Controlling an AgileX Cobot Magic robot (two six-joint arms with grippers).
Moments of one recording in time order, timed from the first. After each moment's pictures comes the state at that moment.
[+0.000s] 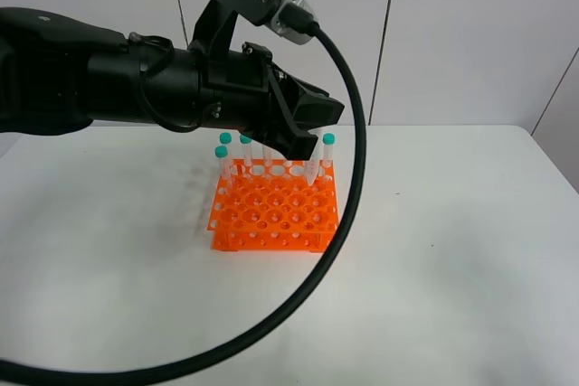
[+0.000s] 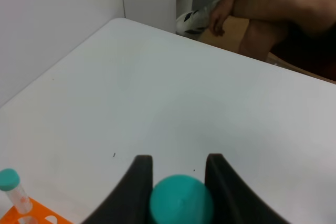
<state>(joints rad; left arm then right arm) -0.63 1.53 -1.06 -1.53 0.34 1.59 0.09 0.00 -0.55 0.00 1.16 0.04</state>
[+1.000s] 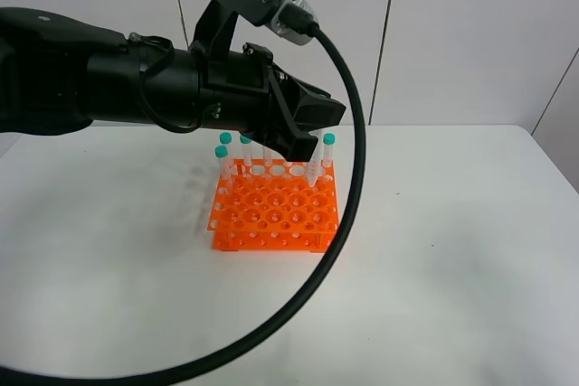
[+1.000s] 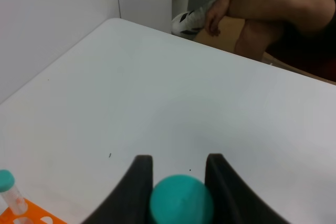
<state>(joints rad) -0.63 1.53 -1.06 -1.53 0.35 1.59 0.09 -0.01 -0.55 0.01 1.15 0.04</state>
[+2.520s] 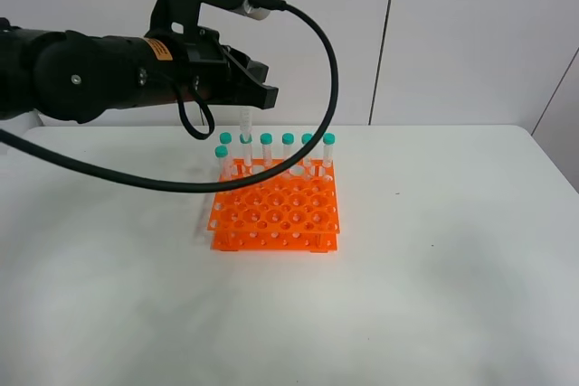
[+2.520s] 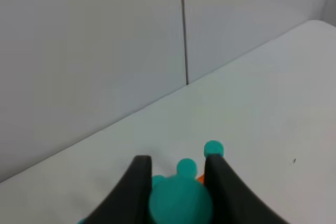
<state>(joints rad) -0.56 1.57 -1.06 -0.21 -0.10 0.19 0.09 -0.01 -0.55 0.01 1.15 0.04</state>
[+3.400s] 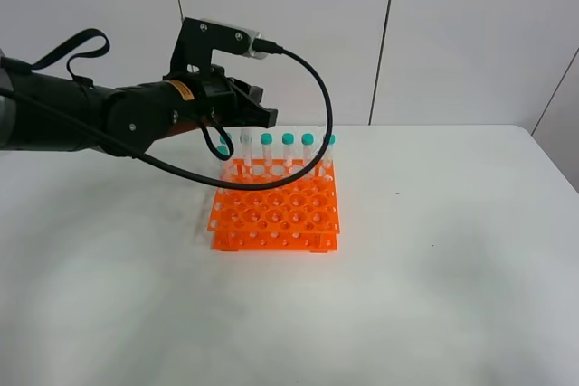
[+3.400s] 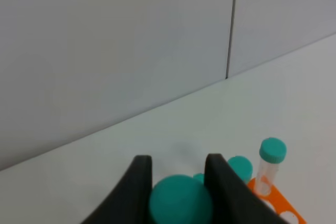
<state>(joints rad) -0.49 1.77 -1.02 -0.18 -0.37 0.11 0.09 -0.01 -0.55 0.01 1.15 0.04</state>
